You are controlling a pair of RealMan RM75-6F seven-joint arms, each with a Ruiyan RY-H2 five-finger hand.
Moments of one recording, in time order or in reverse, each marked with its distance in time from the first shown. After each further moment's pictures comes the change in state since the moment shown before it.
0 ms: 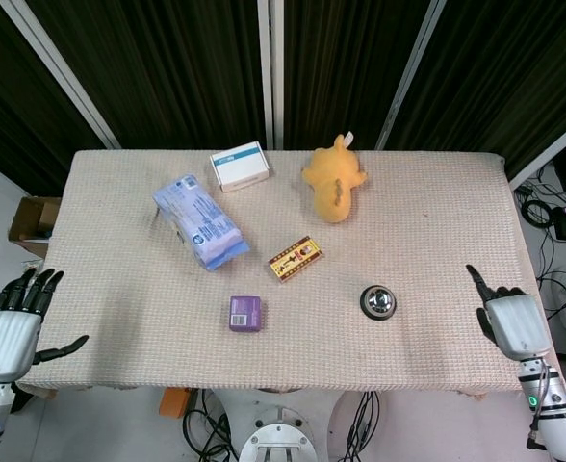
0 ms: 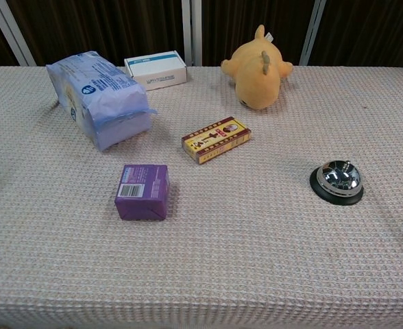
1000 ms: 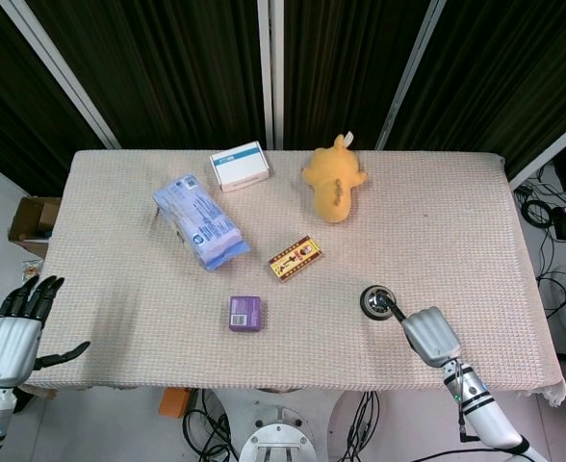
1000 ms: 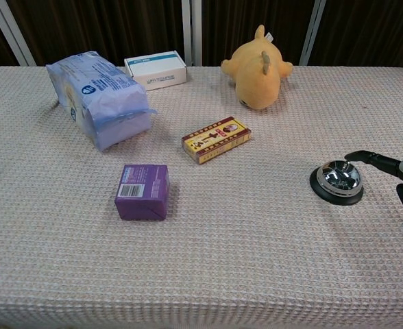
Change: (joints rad) left arm 0.023 -0.034 -0.016 0.061 0.017 -0.029 -0.082; right arm 0.087 -0.200 -0.017 -0.003 -0.021 -0.249 -0.214
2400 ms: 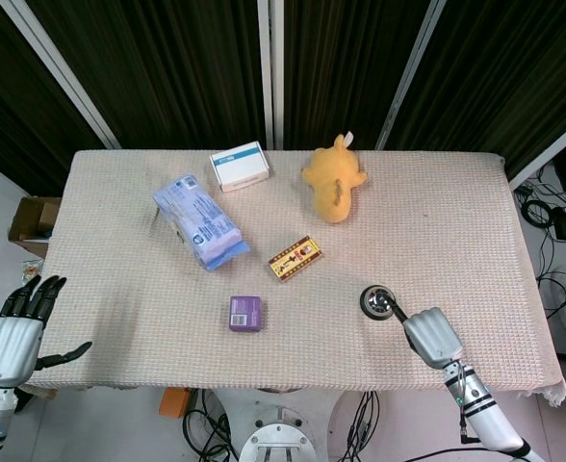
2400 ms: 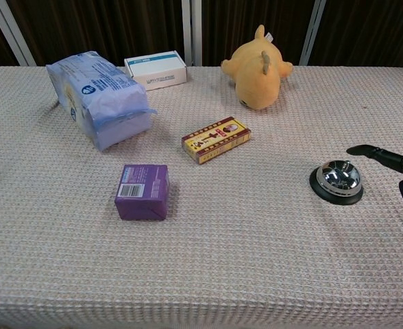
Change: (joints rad) left arm 0.007 0.007 -0.011 -0.016 0.018 -0.008 -0.001; right arm -0.018 -0.012 -0.003 0.024 -0.043 0.066 0.069
